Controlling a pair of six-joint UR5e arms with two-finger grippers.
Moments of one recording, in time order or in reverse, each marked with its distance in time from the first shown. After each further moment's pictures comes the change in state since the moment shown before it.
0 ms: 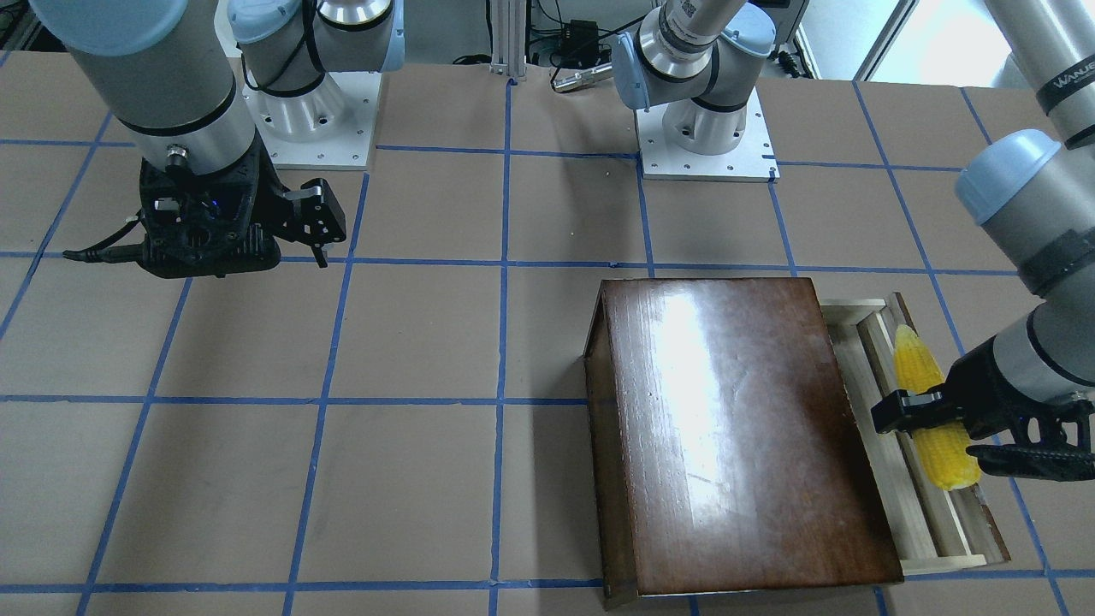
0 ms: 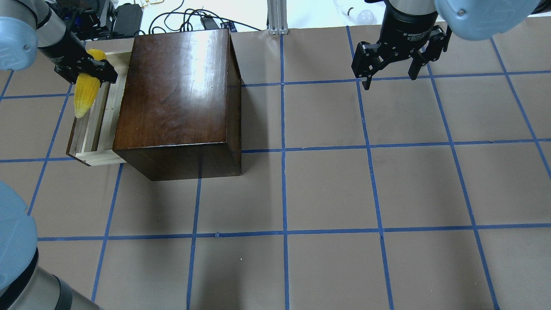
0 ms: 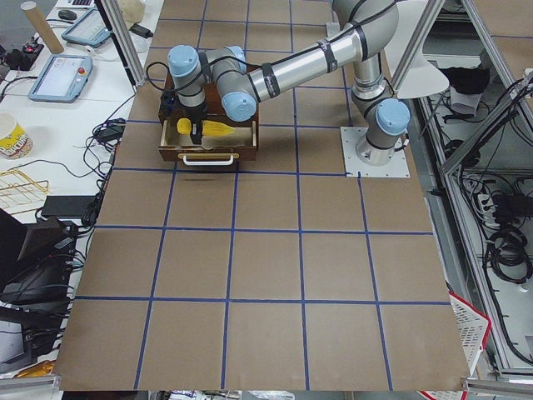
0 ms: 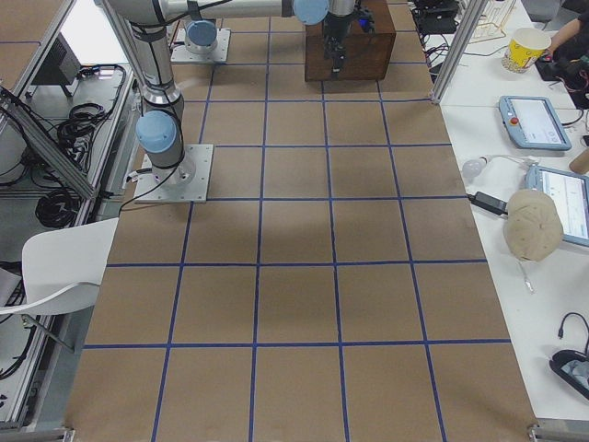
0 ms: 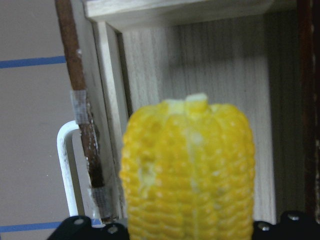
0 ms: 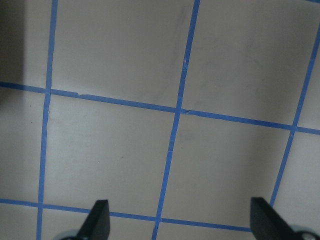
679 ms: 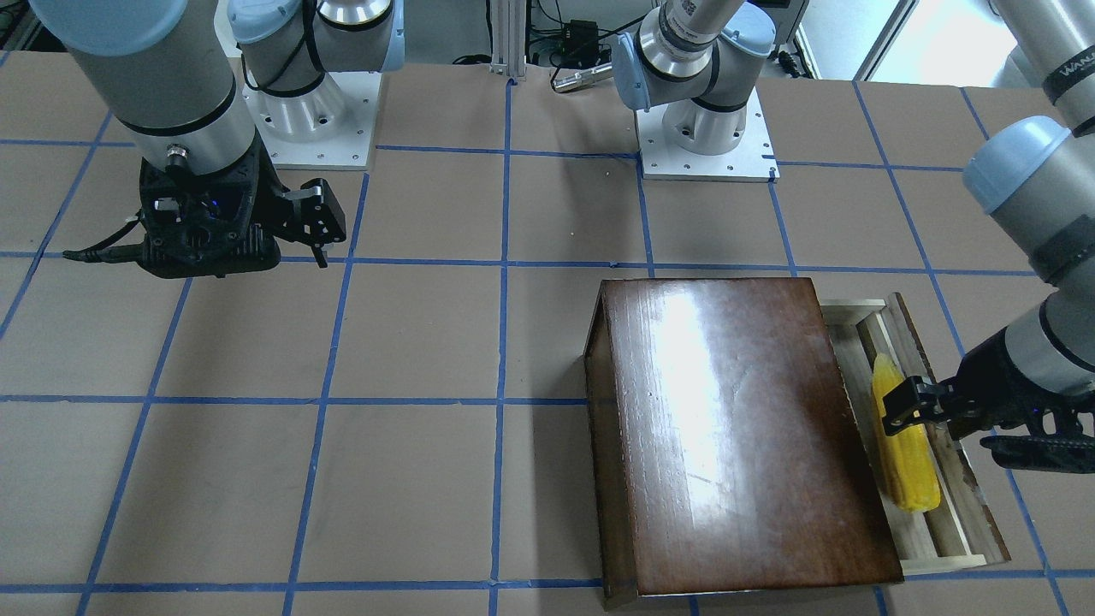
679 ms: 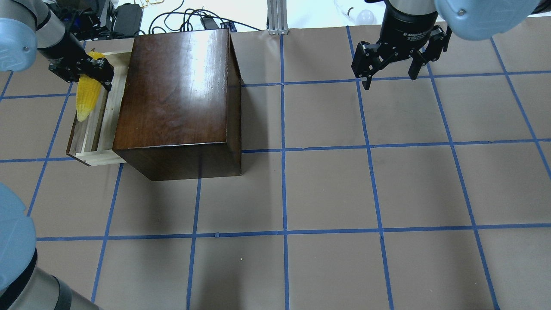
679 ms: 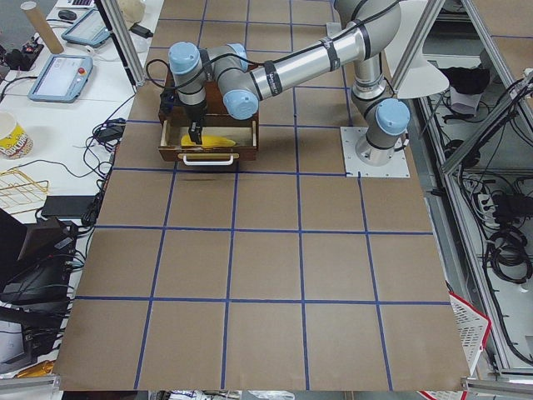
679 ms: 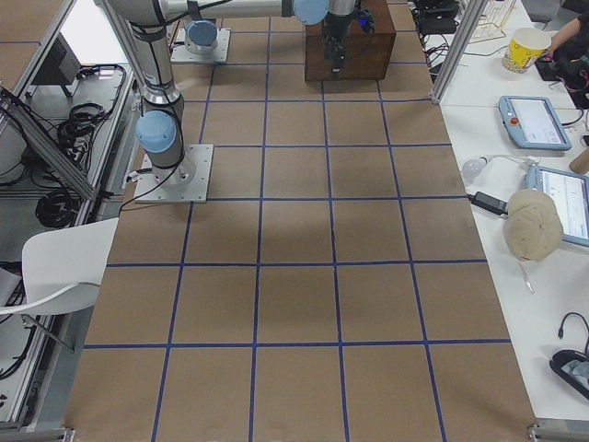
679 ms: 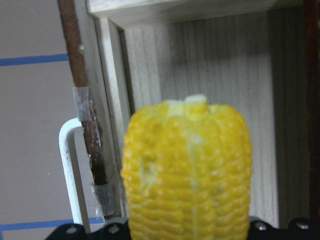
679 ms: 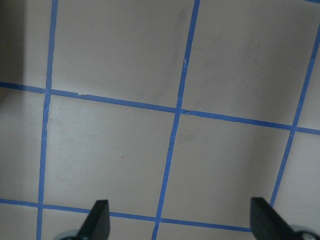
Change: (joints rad) left arm 0.006 0.017 0.006 -0.006 0.001 0.000; right arm 0.000 0.000 0.000 -0.001 0.000 0.000
